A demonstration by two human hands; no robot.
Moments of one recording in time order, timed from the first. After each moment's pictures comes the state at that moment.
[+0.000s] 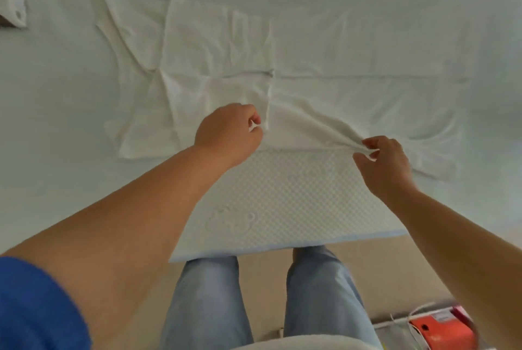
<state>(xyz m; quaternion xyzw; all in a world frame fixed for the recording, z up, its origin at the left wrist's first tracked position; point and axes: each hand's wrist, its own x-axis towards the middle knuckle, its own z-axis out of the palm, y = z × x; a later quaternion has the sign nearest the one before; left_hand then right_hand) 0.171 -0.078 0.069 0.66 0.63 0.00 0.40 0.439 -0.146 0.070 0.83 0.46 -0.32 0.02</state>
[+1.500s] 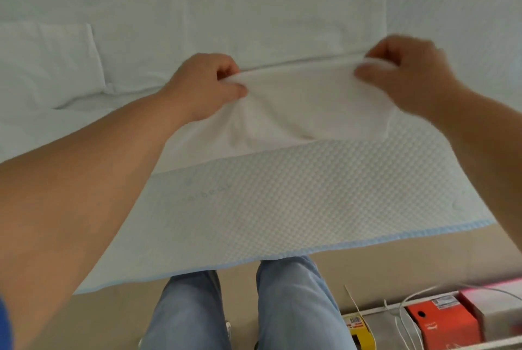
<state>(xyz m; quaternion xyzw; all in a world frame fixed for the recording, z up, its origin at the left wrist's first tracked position) 0.433 0.016 0.033 0.65 0.59 -0.06 0.47 0.715 -0.035 0.045 0.76 0.51 -0.40 -0.10</state>
